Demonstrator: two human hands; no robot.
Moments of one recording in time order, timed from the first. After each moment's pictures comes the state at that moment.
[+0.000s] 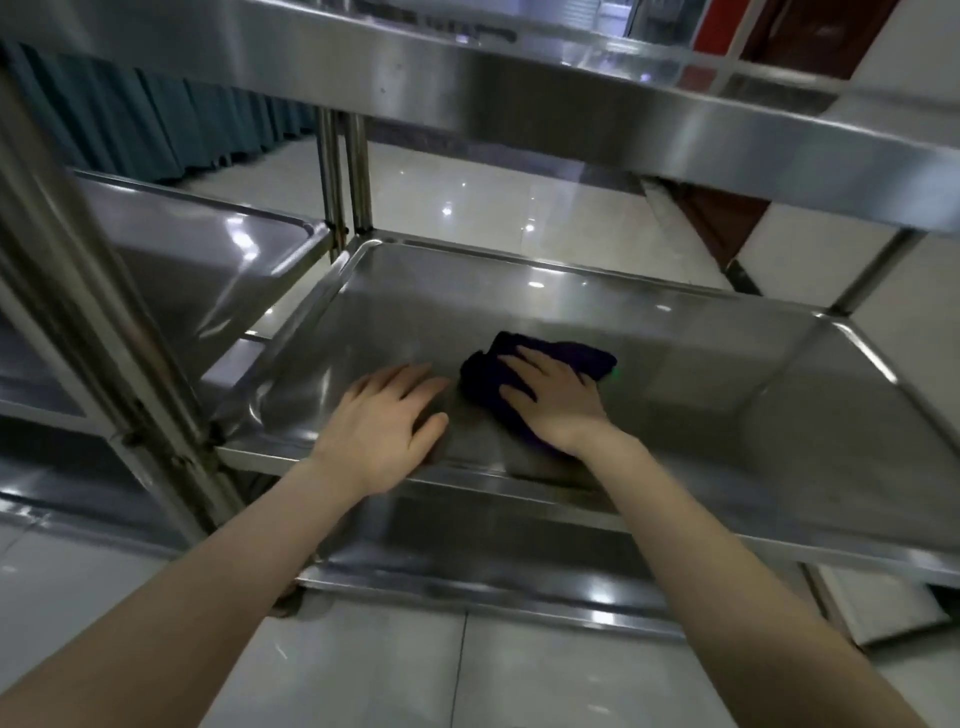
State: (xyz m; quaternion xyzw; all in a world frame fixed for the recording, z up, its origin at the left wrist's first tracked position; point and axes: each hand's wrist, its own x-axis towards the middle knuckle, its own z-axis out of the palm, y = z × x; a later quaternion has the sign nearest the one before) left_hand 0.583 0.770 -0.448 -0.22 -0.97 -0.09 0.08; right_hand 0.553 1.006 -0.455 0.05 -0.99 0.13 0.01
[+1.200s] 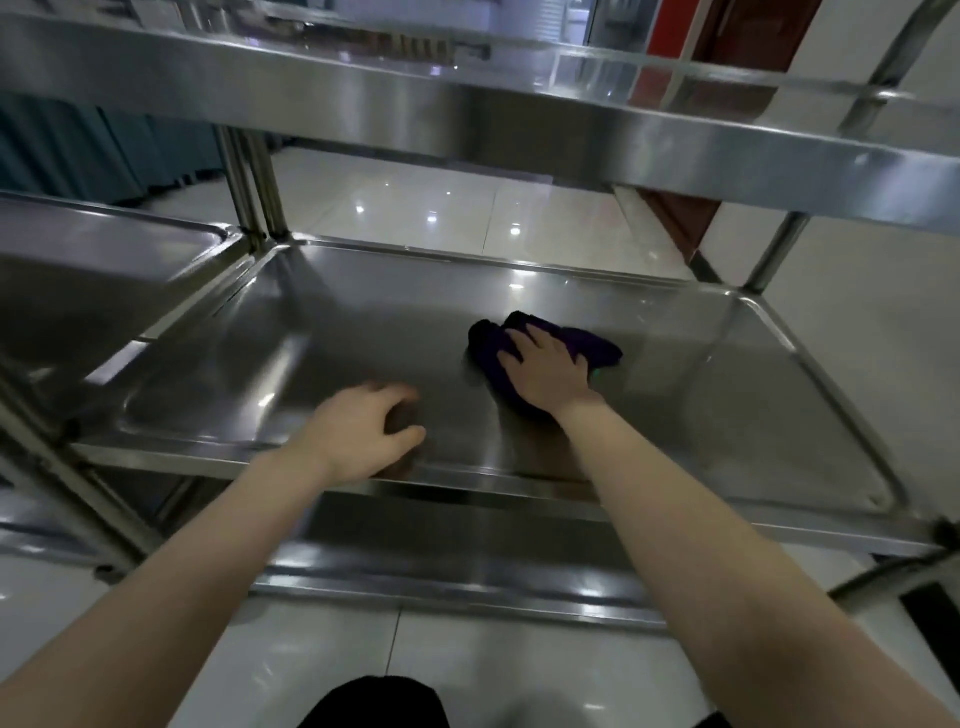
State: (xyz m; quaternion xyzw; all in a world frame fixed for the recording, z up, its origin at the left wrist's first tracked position) left_hand 0.602 0.881 -0.433 -0.19 -0.97 -0.17 -0.03; right_hand 0.547 1.131 -0.442 -0.03 -0.99 0.17 -0.02
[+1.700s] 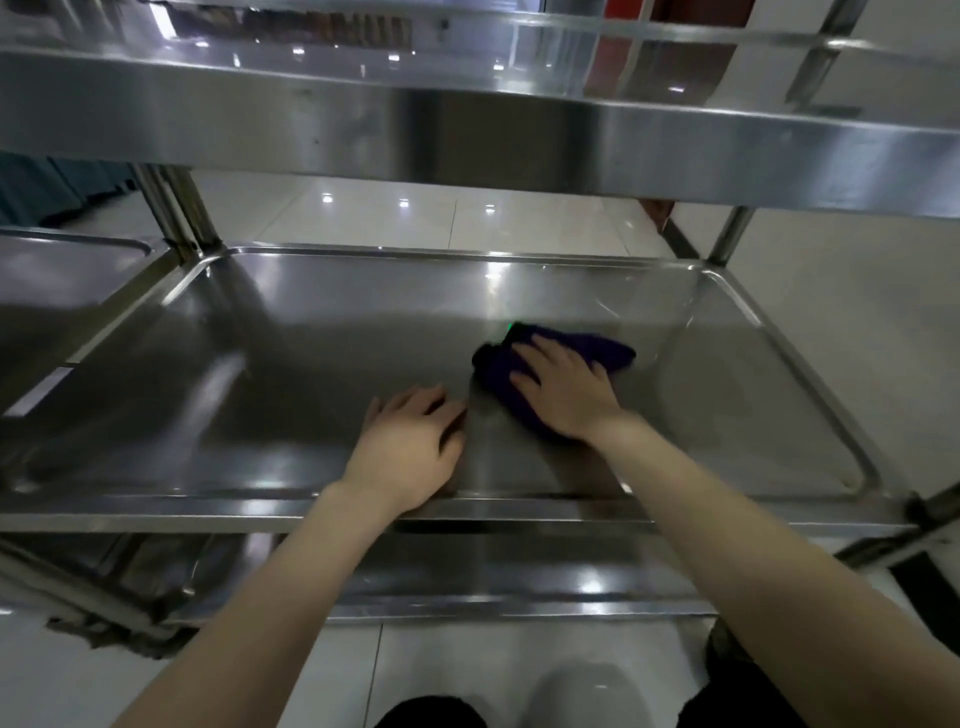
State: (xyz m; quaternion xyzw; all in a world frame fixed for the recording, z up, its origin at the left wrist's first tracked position) left_hand 0.600 0.986 -0.451 -0.24 -0.96 -0.10 0.04; right_hand 0.571 1.206 -0.448 -0.04 -0.99 0.14 -0.01
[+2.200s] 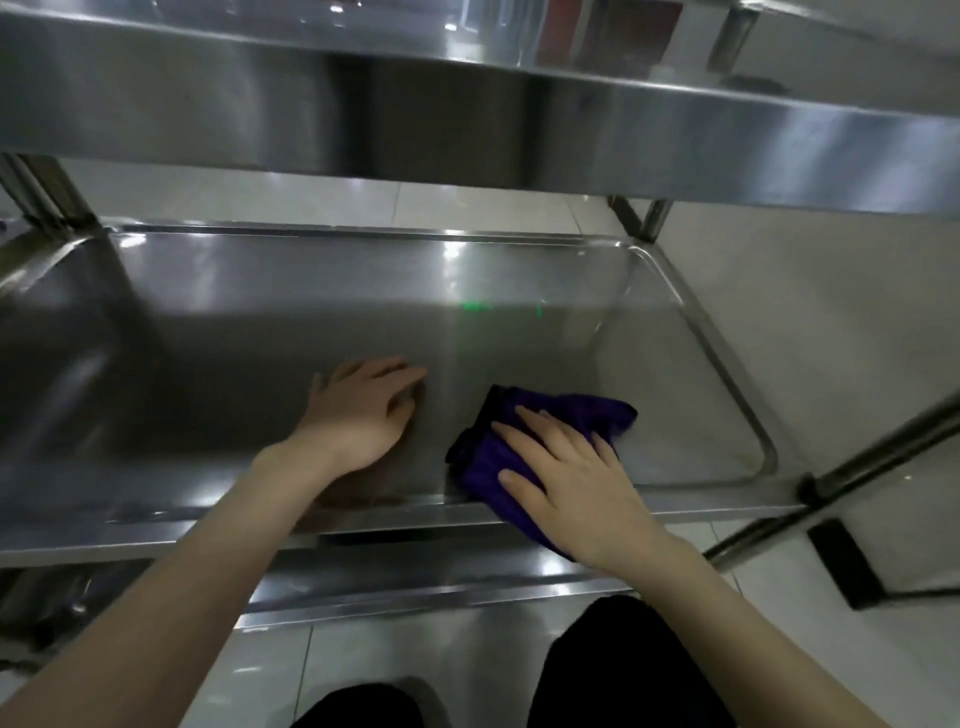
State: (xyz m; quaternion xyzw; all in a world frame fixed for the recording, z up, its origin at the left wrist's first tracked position) left_hand 0.567 1.045 -0.448 -0.22 -0.96 -0.15 -0.06; right_hand 0.715 1.255 -0.455 0.00 -0.99 0.12 0.00
